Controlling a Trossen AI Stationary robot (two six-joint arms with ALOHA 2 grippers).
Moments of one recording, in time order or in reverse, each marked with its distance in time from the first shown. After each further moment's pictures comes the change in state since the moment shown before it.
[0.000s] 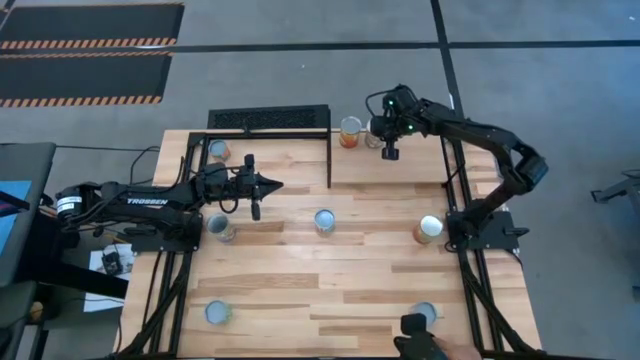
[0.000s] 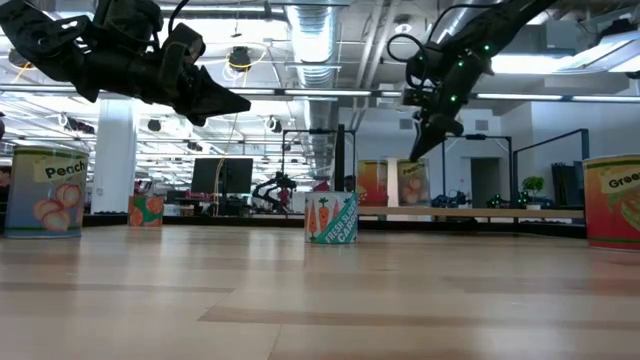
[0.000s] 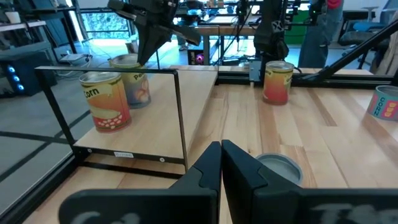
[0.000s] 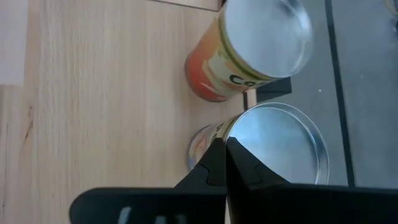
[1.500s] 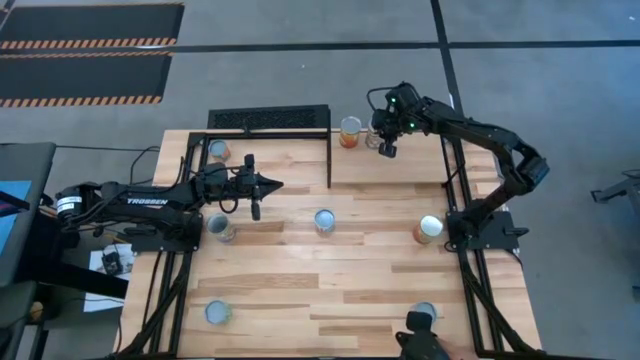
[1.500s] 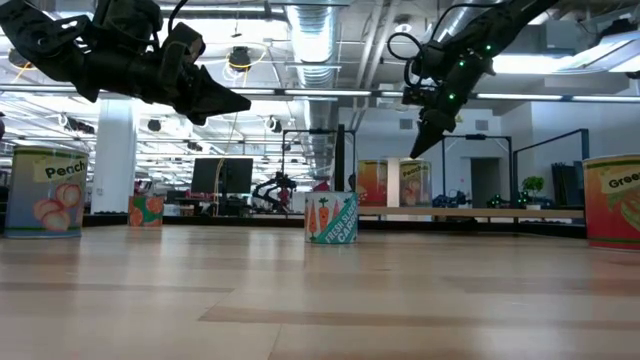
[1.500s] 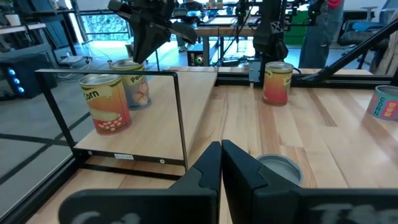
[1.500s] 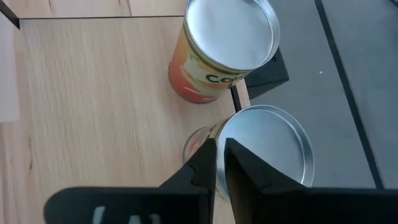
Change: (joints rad) left arm 0.000 0.000 0.000 0.004 0.002 0.006; right arm -0.016 -0.005 0.001 0.020 -0.001 0.163
